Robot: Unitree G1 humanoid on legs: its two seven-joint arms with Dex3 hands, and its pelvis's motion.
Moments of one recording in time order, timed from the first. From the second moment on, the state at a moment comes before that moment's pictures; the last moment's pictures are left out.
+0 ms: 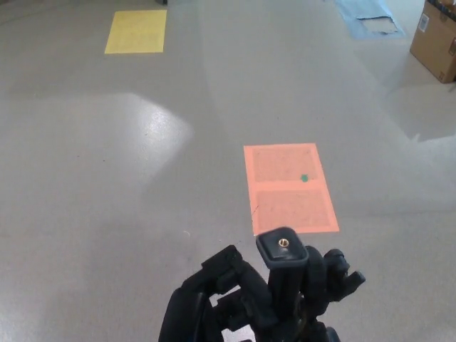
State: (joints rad) left_arm 0.31 0.10 -0.50 -0.37 -0.12 -0.01 0.22; right_arm 0.04 0.04 0.33 0.62 -0.39 -0.46 -0.50
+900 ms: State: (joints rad) left_arm 0.35 0.34 -0.34 -0.36 0.13 -0.15 0.13; right_arm 0.17 -0.11 0.35 0.26 -0.44 -0.29 -0.34
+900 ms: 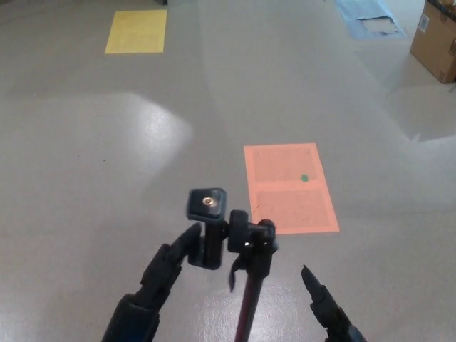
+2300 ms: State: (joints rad) left_arm 0.30 0.35 0.09 0.01 -0.01 -0.33 0.00; right_arm 0.64 -0.36 0.14 -0.04 -0.44 -0.40 -0.28
